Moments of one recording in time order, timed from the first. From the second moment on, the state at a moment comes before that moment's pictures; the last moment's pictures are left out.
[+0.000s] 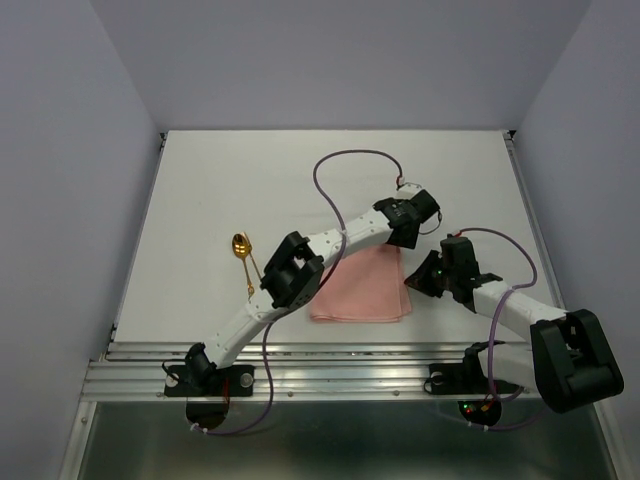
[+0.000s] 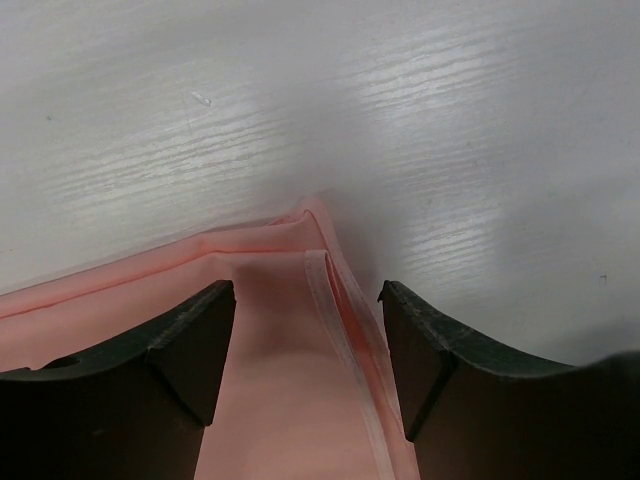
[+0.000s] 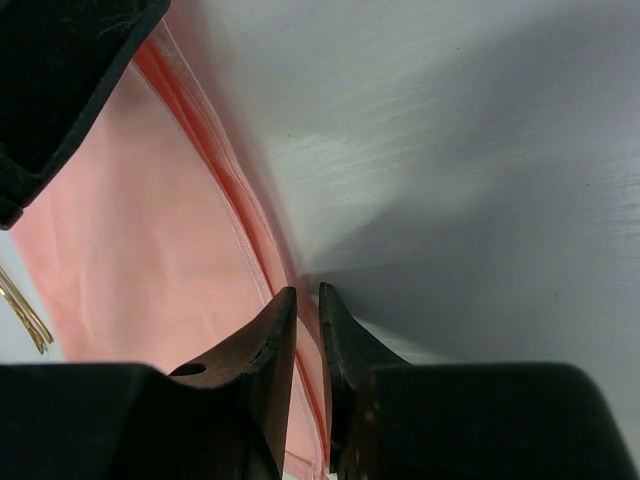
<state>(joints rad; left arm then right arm) -0.99 2.53 2.33 -0.87 -0.39 -0.63 0.26 1.19 0.38 -0.06 -0.14 0.82</state>
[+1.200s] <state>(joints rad) -0.87 2.29 1.77 -0.39 0.02 -0.67 0.26 1.03 0.38 -0.17 -0.24 0.72</state>
